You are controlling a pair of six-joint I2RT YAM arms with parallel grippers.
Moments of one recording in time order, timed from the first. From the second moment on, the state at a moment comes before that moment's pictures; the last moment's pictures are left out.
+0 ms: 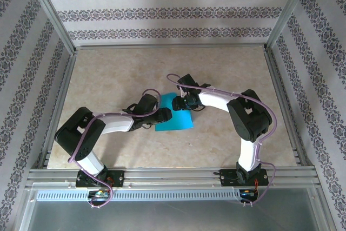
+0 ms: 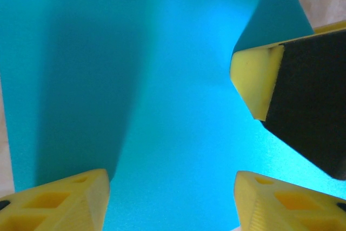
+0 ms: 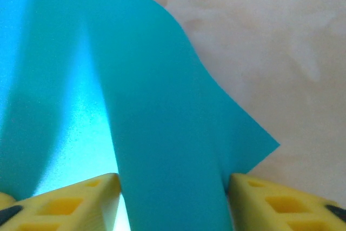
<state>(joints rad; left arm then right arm) -0.62 1.64 0.70 0.12 0.20 -0.87 0.58 1.90 1.17 -0.41 -0.16 0.42</state>
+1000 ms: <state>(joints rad) -0.22 0.92 0.47 0.15 0.56 -0.72 0.31 1.33 0.97 -0.23 -0.71 0.58</state>
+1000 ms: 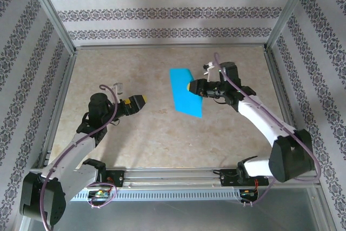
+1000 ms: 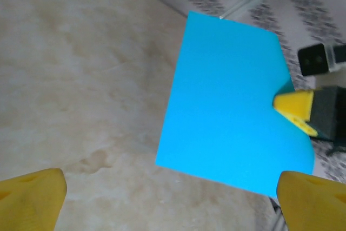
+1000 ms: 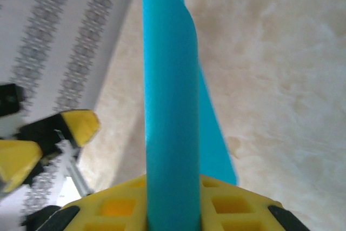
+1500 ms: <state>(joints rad) -0.22 1.13 0.57 0.57 0.85 -0.83 0.37 1.15 0.98 0.02 -0.99 0.85</state>
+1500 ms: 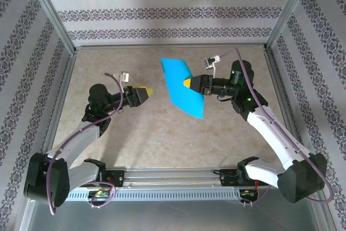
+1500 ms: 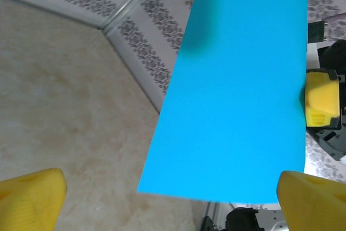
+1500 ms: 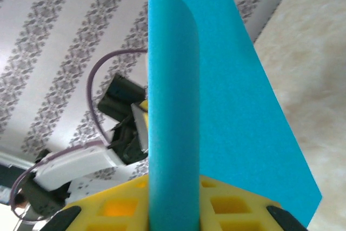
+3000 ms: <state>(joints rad) -0.34 1.53 0.63 0.19 0.65 -0.71 0.32 1.22 0.73 -0.22 -0.46 0.60</state>
